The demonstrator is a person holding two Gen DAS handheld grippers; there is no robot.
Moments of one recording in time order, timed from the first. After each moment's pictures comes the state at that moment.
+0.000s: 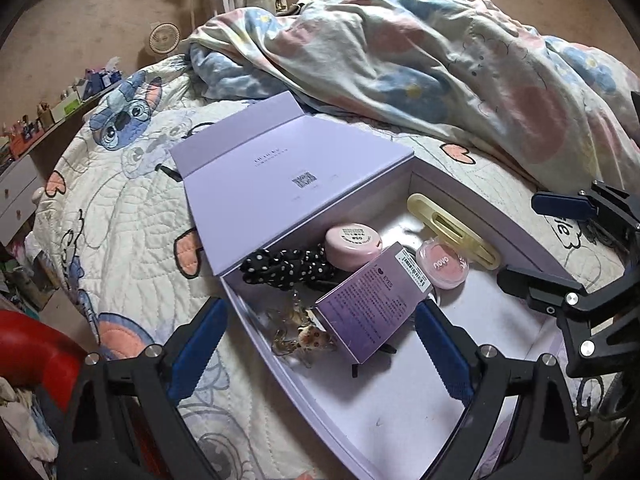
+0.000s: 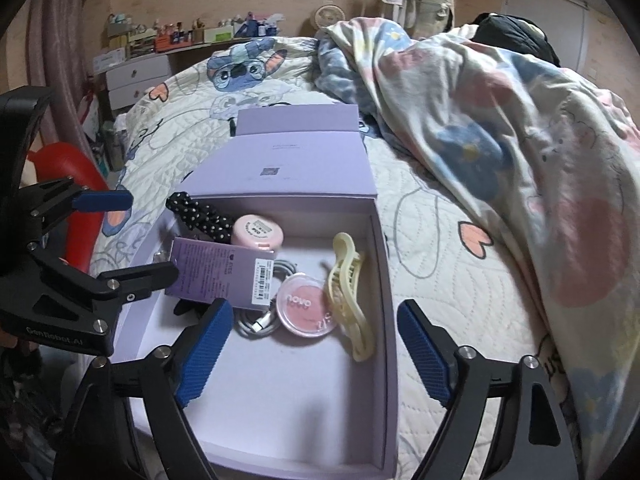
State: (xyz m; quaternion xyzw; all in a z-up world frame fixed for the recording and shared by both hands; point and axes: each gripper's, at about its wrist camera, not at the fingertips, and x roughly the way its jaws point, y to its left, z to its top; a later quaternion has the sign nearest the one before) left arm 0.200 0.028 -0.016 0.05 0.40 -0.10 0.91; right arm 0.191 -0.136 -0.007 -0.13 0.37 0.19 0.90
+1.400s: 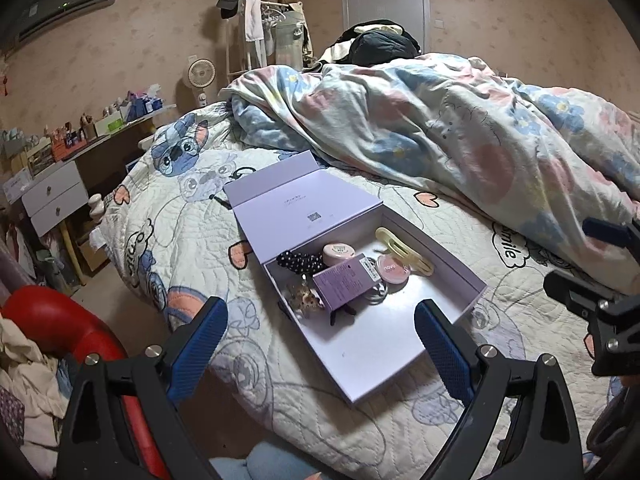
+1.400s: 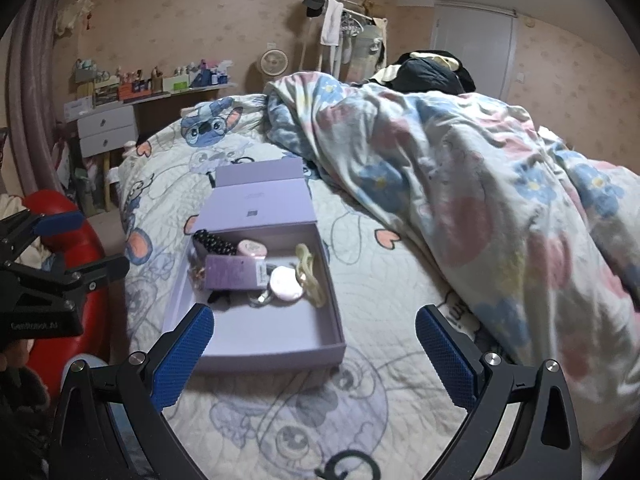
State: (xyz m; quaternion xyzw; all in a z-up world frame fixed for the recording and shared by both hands) left arm 0.065 0.033 0.082 0.03 0.34 -0.06 0.94; right arm 0.049 -0.165 0.091 -0.10 0.32 0.09 0.94
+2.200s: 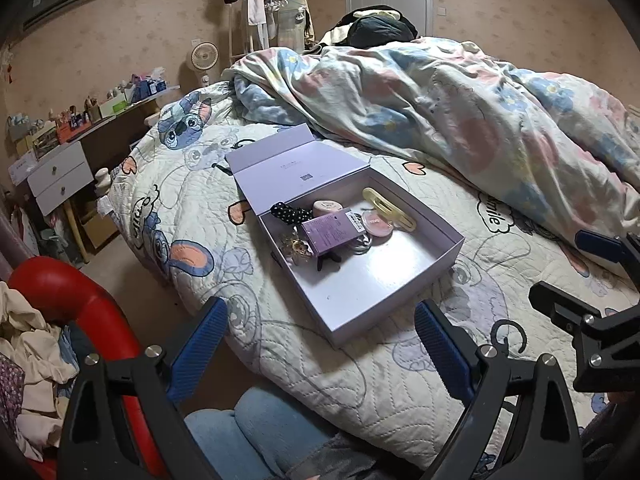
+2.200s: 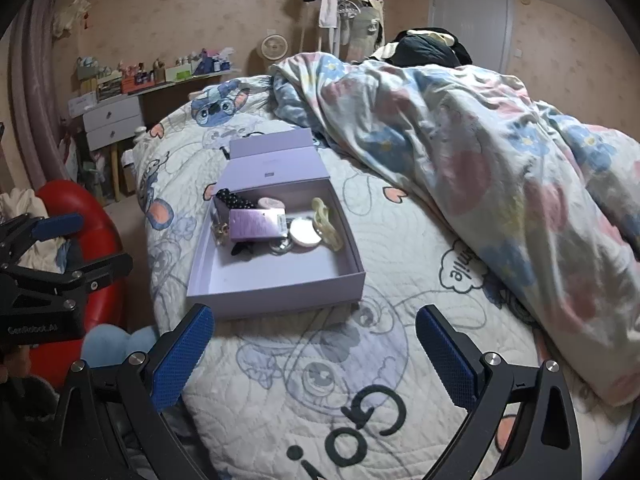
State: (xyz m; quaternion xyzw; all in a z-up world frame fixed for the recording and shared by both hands) left arm 0.008 0.025 0.071 0.03 0.36 -0.06 0.93; right arm -0.008 -0.169 0.071 -0.08 0.35 0.10 0.93
